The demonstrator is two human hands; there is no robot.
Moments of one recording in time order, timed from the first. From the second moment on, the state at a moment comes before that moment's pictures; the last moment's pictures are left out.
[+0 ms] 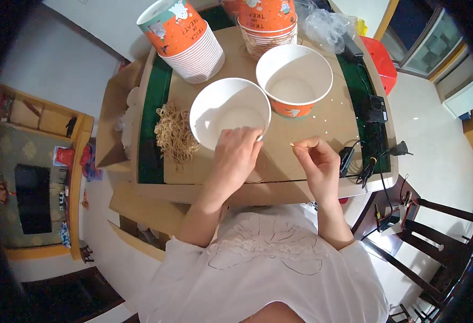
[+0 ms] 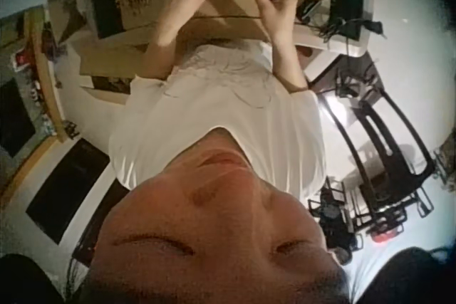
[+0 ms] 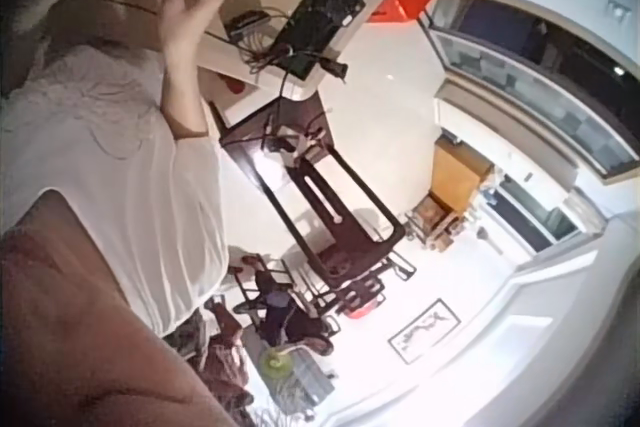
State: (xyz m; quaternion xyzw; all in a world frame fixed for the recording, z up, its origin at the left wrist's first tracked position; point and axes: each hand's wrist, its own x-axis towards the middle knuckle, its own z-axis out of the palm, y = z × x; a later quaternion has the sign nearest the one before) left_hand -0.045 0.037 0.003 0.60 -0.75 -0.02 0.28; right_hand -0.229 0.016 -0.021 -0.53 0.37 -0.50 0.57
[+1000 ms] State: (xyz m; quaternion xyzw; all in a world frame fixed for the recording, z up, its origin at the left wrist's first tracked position) left_hand -0.038 0.076 -0.007 0.47 -0.69 -0.24 0.50; right_hand -0.213 0.049 -0.029 -0.36 0.29 -0.30 0.83
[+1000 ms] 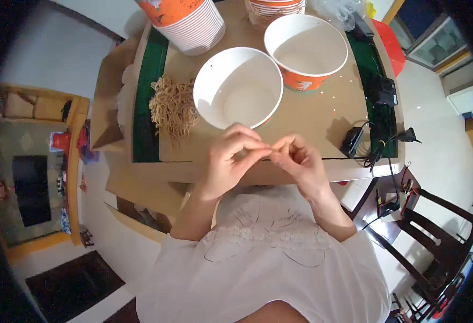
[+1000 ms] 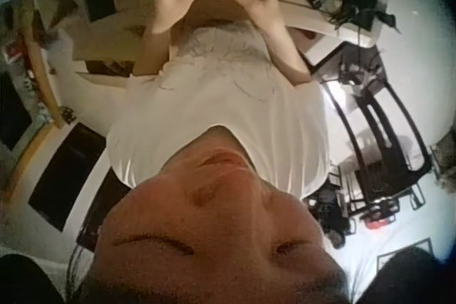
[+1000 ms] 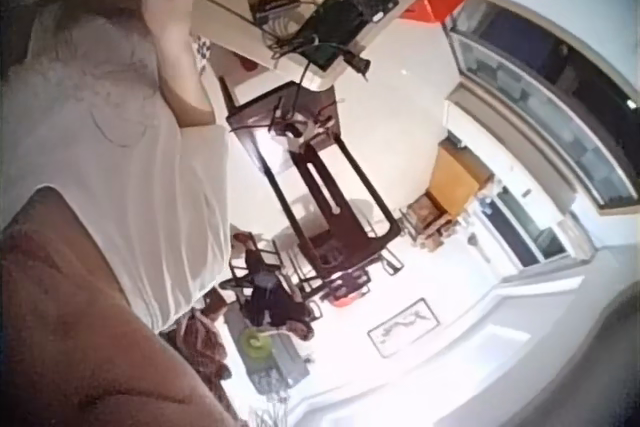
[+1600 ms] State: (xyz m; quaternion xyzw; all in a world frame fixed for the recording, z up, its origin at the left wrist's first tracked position) left_hand -0.028 0.033 -0.005 0.55 -0.71 -0.10 0.42; right_hand -0.188 0.022 -0.072 -0.54 0.45 -0.50 0.50
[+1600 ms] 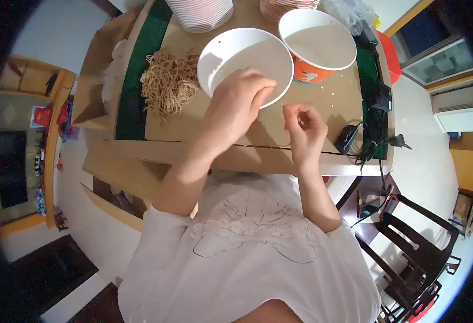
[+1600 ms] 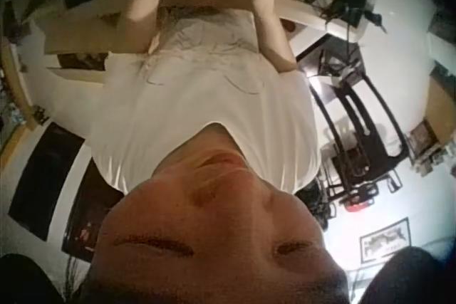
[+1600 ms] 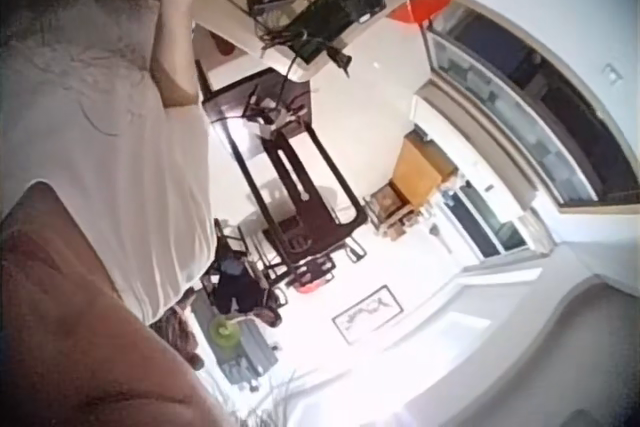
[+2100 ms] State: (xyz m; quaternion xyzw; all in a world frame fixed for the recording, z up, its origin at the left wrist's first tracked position) left_hand -0.022 0.020 0.002 0.57 -0.73 -0.26 0.26; right_hand -0.176 0.019 -0.064 -0.50 0.42 -0.51 0.56
